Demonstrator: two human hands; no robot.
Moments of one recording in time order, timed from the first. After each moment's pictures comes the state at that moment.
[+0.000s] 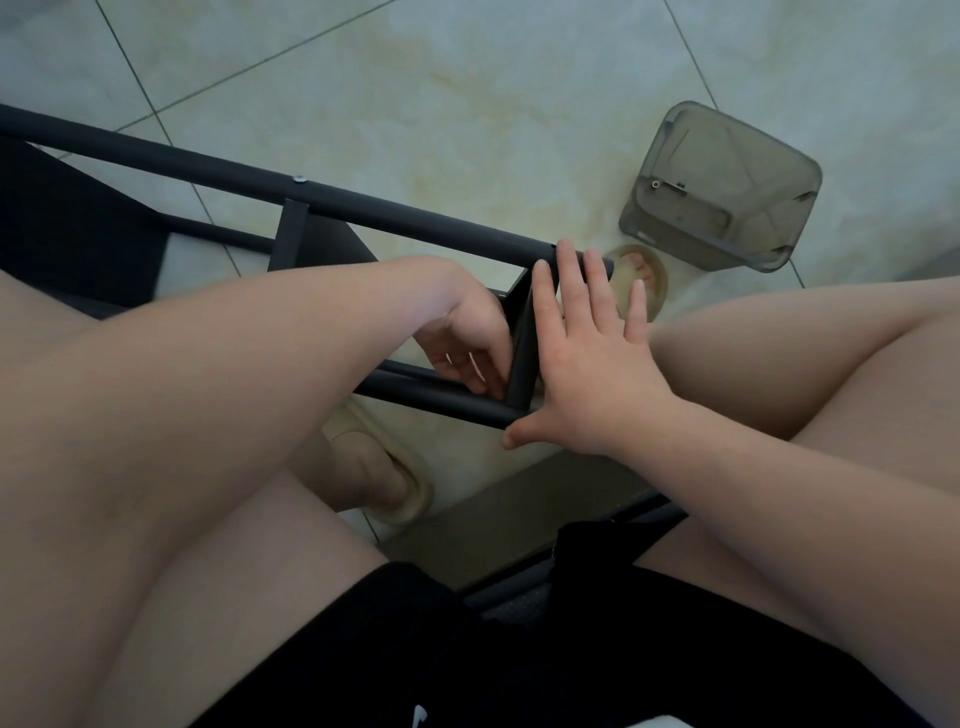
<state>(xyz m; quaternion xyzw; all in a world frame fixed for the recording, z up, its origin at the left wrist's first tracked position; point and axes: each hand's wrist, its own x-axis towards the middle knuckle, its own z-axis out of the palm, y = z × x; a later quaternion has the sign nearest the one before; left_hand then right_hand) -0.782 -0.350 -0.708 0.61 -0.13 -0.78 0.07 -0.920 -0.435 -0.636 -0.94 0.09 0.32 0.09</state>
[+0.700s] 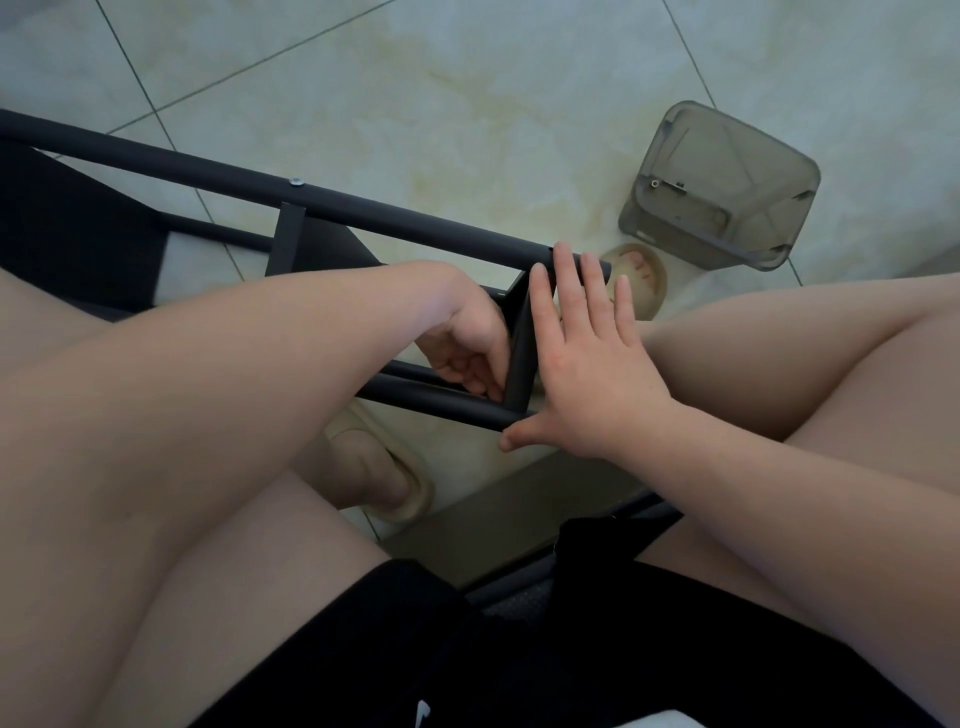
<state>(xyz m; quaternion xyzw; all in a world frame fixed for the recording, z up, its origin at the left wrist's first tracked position) -0.786 -0.347 -0.714 0.60 -0.11 -0.79 0.06 -0.925 -0.432 -0.638 -0.95 0.07 0.29 0.08</state>
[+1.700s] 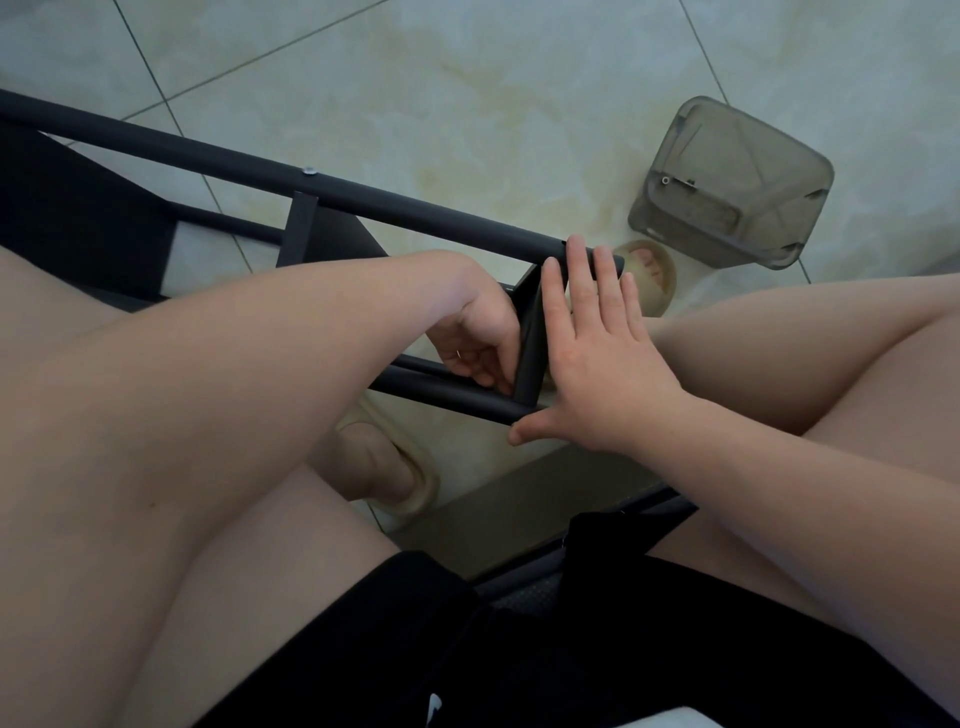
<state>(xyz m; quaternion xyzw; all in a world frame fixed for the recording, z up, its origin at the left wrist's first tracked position) -0.786 -0.346 -0.712 0.60 -0.14 -0.79 0.05 -0.926 -0.431 -0.641 -0.95 0.06 0.29 0.10</state>
